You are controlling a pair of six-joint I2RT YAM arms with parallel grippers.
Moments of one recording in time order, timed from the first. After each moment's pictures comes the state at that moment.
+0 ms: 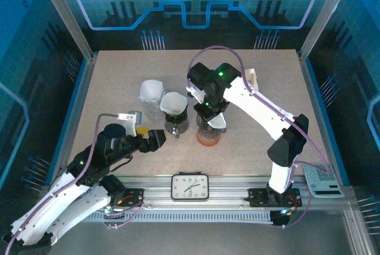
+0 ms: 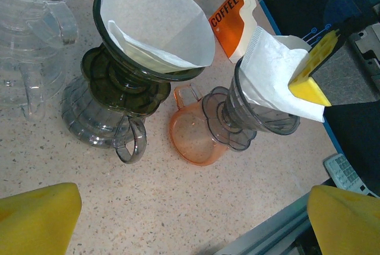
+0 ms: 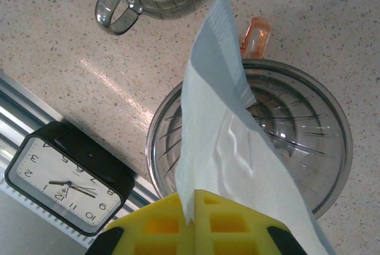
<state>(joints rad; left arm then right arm) -0.64 0.51 0.65 -0.59 0.03 -0.67 0.77 1.83 1.93 -1.52 -0.06 0.11</state>
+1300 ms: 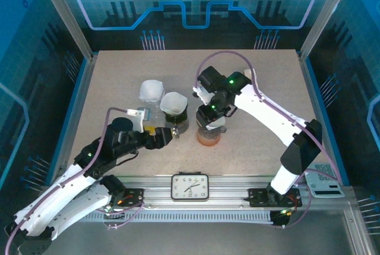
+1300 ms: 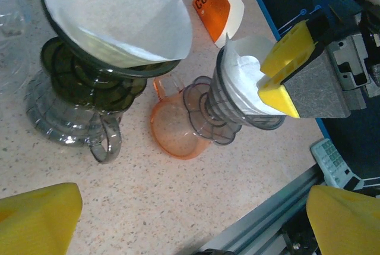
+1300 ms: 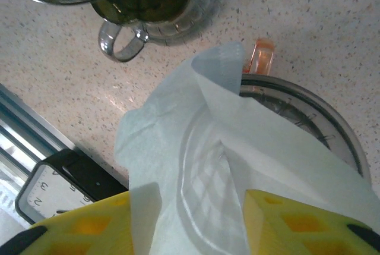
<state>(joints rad) -0.64 0.64 0.68 -0.52 0.12 -0.67 0.71 1.67 1.65 -1.26 -0.14 0.12</state>
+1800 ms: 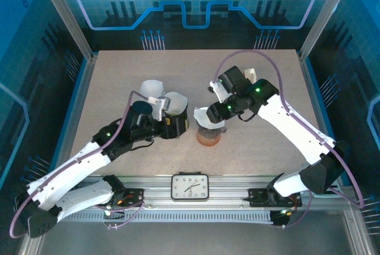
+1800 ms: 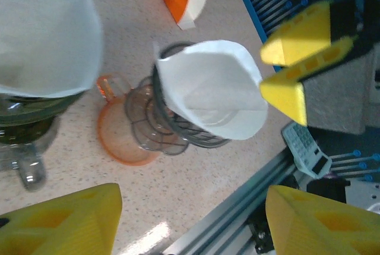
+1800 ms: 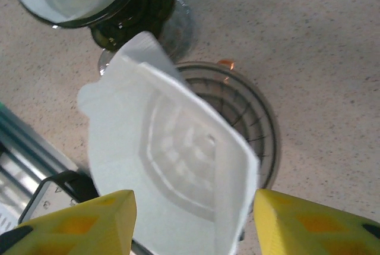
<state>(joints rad) -0.72 0.96 0.87 -0.45 0.20 -0.69 0.63 1.44 1.48 -1.13 -0.12 0.14</state>
